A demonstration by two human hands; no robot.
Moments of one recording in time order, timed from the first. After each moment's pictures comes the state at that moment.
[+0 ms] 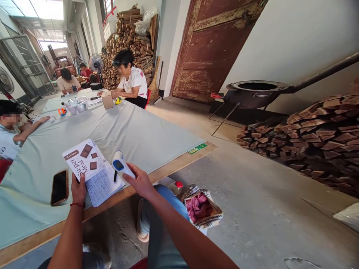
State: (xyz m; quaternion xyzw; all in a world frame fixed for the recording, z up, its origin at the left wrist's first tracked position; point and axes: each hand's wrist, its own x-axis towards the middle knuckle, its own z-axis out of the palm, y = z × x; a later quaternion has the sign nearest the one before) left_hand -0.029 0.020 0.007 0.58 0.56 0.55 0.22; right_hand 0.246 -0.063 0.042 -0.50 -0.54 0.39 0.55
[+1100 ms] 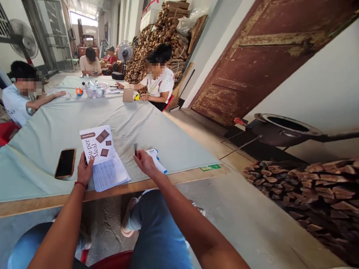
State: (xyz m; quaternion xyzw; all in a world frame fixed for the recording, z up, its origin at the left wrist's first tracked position) left_hand -0.016 0.009 -0.002 0.55 0.54 0.57 0.28; right_hand 0.276 0.014 0.016 -0.58 -0.70 0.20 0.37
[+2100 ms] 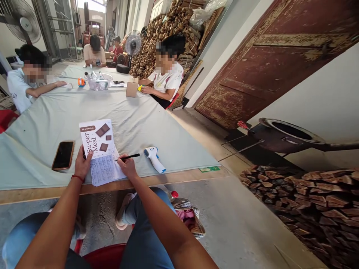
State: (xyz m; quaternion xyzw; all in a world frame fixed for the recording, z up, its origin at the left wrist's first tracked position) left_hand -0.013 0.004 0.001 0.57 0.53 0.57 0.25; right_hand 0.200 0.013 -0.041 -0.57 -0.57 0.33 0.50
